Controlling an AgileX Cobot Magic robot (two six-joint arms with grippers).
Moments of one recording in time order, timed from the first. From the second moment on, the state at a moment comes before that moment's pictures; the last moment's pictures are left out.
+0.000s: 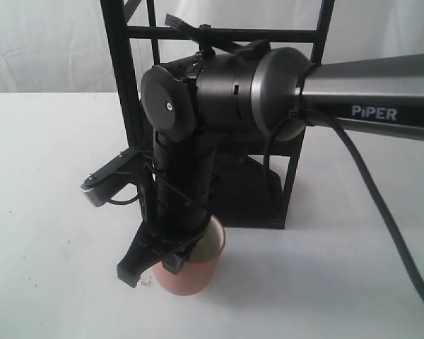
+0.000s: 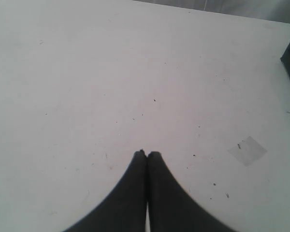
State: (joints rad) left arm 0.08 0.02 0.02 0.24 0.39 -0.39; right arm 0.89 1.92 -1.51 0.14 1.15 -0.22
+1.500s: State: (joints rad) left arm 0.08 0.02 0.02 0.24 0.39 -0.39; right arm 0.89 1.95 -1.51 0.14 1.12 -0.22
